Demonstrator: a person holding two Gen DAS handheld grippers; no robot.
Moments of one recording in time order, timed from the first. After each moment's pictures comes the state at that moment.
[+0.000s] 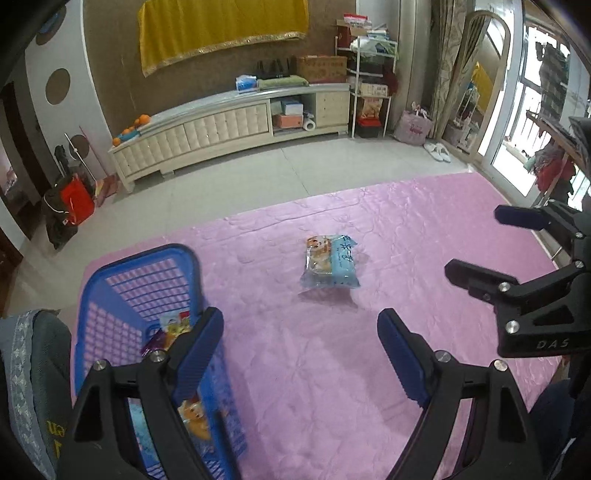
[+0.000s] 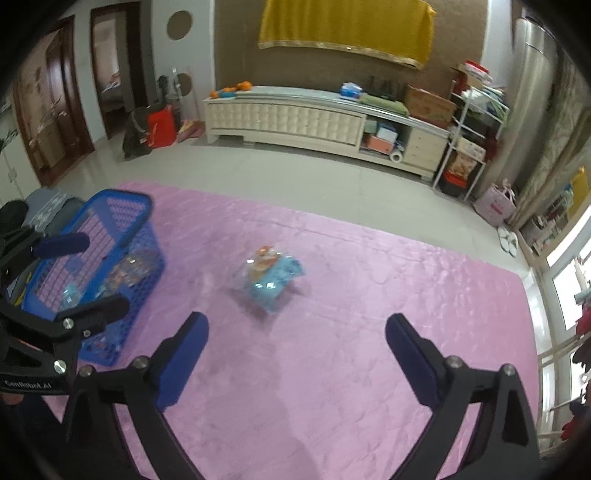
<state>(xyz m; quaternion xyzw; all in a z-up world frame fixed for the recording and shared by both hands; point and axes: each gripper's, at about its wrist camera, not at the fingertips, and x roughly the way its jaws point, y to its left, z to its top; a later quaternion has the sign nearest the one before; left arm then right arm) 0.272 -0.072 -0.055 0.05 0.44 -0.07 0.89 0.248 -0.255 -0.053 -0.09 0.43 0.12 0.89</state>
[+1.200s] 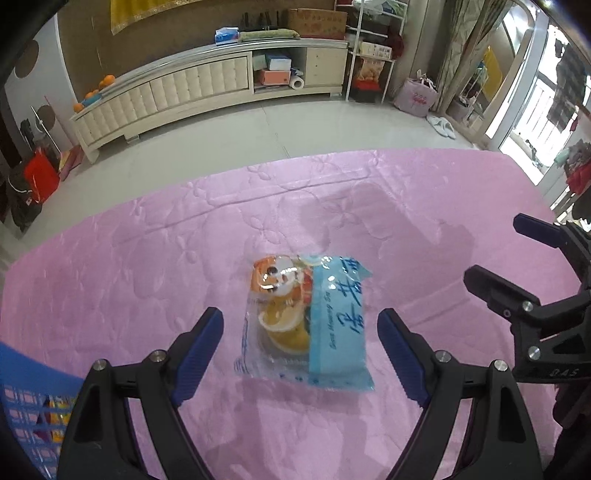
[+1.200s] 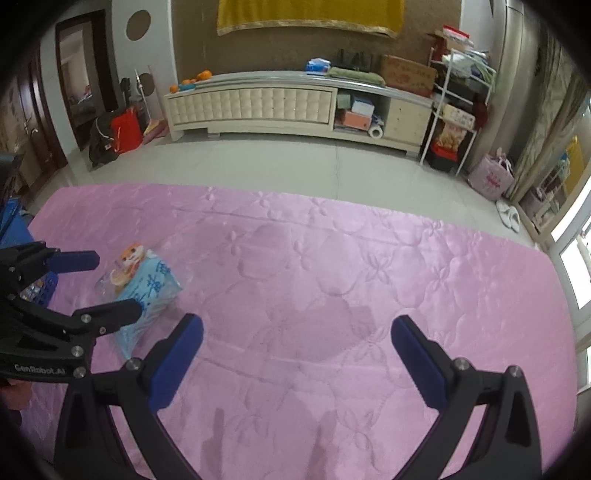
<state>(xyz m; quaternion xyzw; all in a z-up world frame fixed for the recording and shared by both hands) 0.424 -0.120 -0.185 0.02 0.51 -0.09 0.85 0.350 -0.323 -0.165 -0.06 0.45 0.09 0.89</state>
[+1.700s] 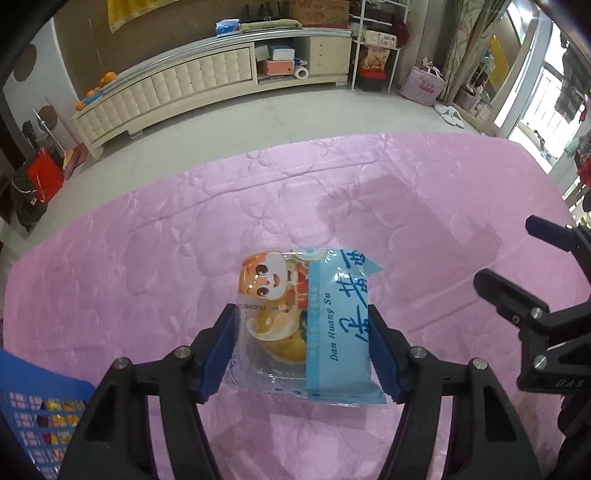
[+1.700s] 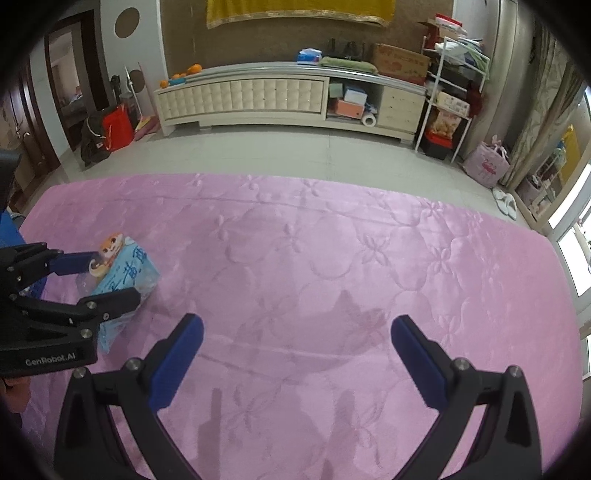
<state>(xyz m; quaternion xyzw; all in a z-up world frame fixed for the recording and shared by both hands) 0.423 -0.128 -0.192 0.04 0.52 -0.08 0.85 0.350 -0.324 -0.175 -0.06 0.46 0.08 0.88</state>
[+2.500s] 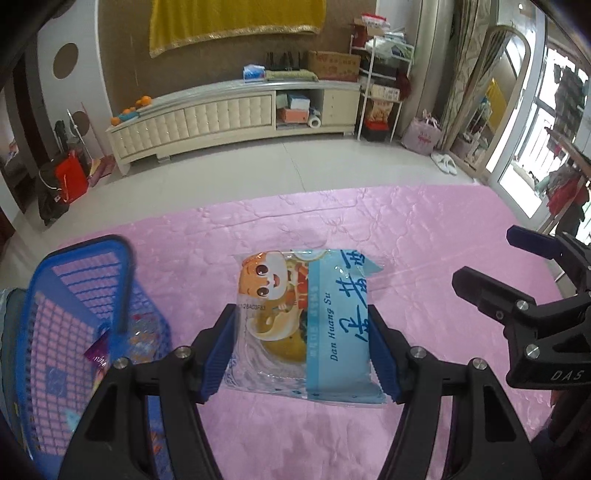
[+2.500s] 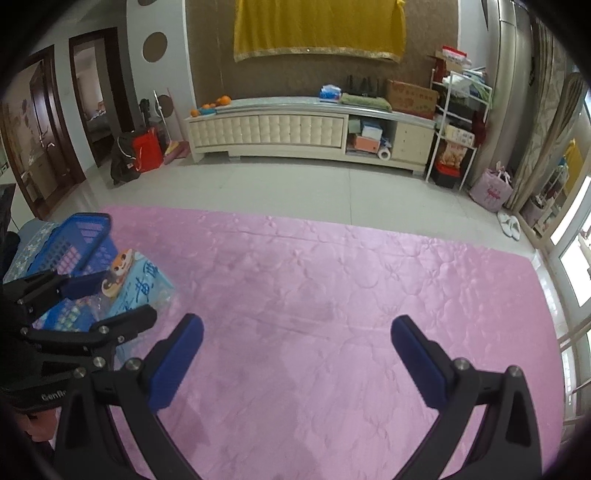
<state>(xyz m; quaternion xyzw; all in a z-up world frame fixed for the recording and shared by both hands) 0.305 -0.091 -0.094 0.00 0.44 -0.06 0.89 0.271 -0.288 -0.076 -0.05 0.41 0.11 0.90</state>
